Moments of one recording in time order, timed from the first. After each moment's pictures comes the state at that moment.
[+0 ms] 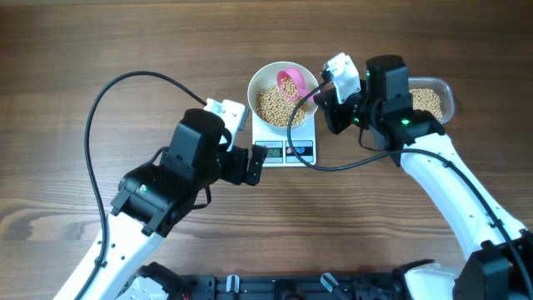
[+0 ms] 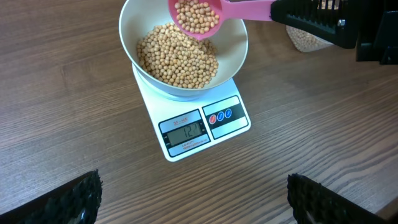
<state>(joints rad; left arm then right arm) -0.54 1.08 1.02 -0.74 0.07 -0.22 0.27 1.48 1.04 -0.31 -0.40 -0.18</state>
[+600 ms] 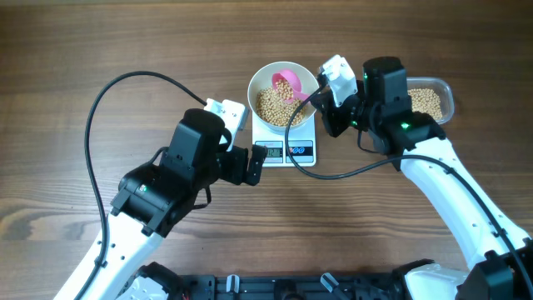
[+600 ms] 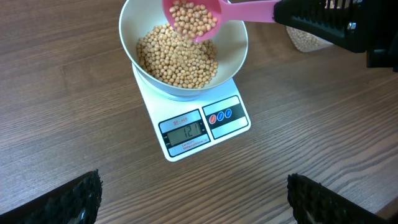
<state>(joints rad) -0.54 1.08 1.02 -0.74 0.07 -0.22 0.30 1.45 1.04 -0.33 -0.40 -0.22</state>
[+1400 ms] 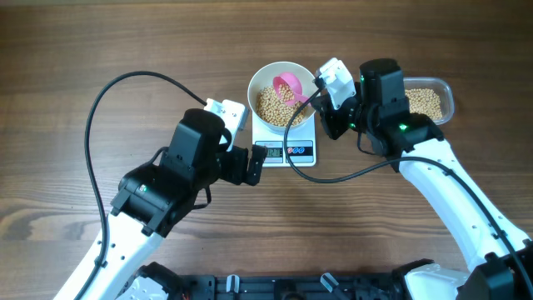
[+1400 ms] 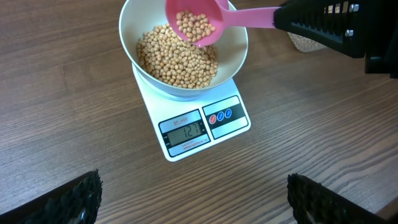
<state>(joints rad) -0.54 1.08 1.02 -0.74 0.07 -0.22 0.32 1.44 1.04 -0.36 -0.36 -0.25</state>
